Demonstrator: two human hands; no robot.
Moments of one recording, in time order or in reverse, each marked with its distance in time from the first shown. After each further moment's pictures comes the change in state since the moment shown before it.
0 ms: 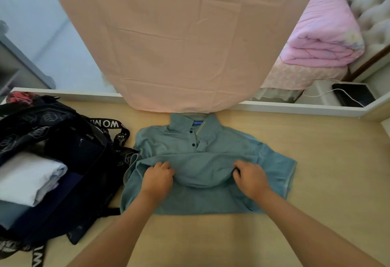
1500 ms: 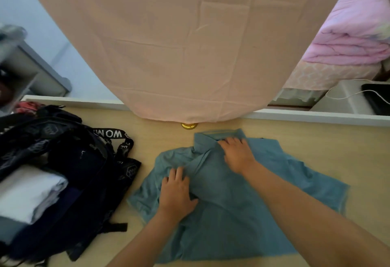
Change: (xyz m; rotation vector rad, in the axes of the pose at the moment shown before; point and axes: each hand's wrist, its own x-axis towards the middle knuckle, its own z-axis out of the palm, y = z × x) left_hand 0.026 0.052 -0.011 -0.011 -0.112 -0.190; right_hand 0.139 -0.028 0.008 -0.281 -0.255 -0.222
